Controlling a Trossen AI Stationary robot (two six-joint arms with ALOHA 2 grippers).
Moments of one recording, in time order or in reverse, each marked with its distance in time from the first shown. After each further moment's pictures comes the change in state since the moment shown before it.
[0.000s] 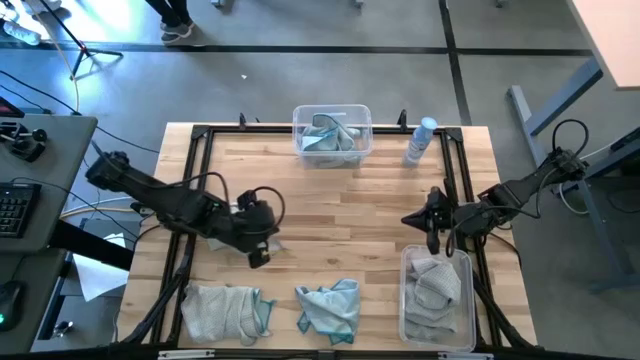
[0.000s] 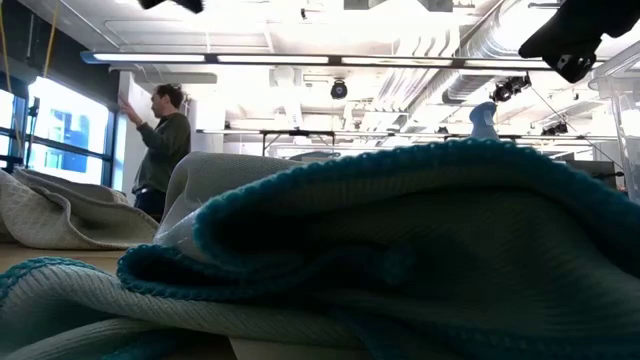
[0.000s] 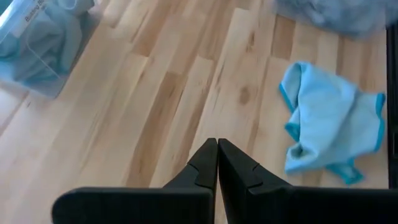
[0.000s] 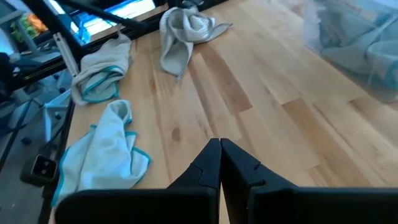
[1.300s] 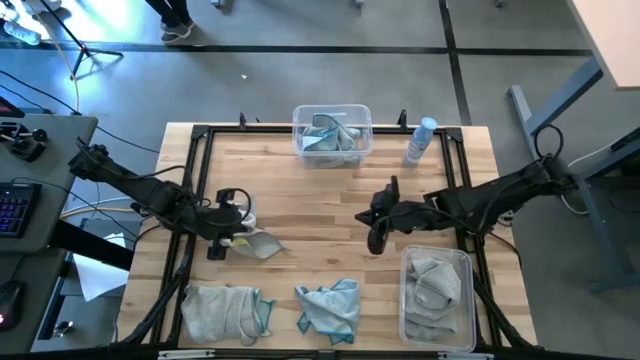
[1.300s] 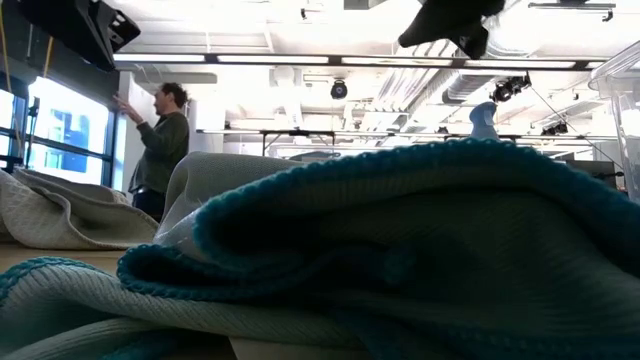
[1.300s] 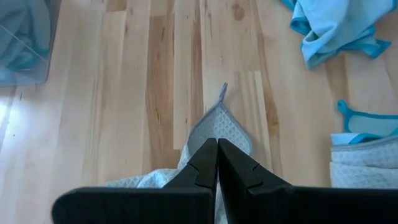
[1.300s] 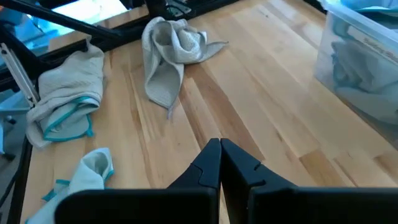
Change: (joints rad) left arm -0.024 -0.390 -0.402 0.005 0.121 0.295; right arm -0.211 0.608 0.374 0.171 -0.105 -0.122
